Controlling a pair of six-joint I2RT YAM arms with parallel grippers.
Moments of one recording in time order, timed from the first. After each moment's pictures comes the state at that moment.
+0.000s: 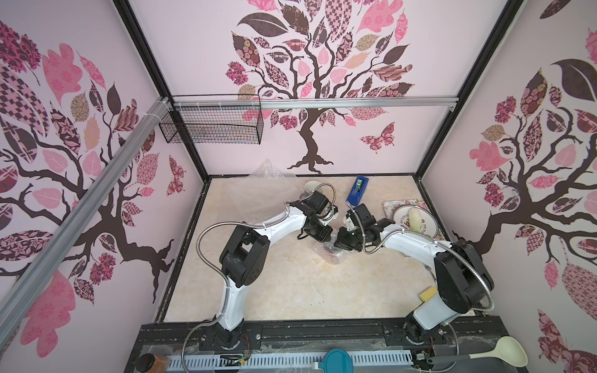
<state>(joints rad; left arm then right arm) -0.68 2.04 1.60 -0.74 0.33 0.02 0.51 1.60 1.00 -0.43 -0.36 0.76</state>
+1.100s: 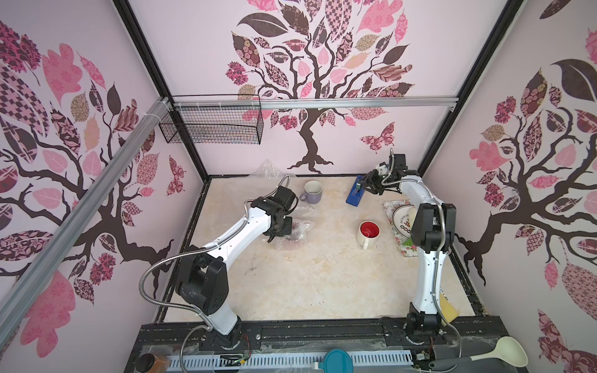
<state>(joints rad) -0.50 1.65 1.39 -1.02 -0.14 -0.41 -0.02 2.32 2.05 -0.60 -0.69 0.67</state>
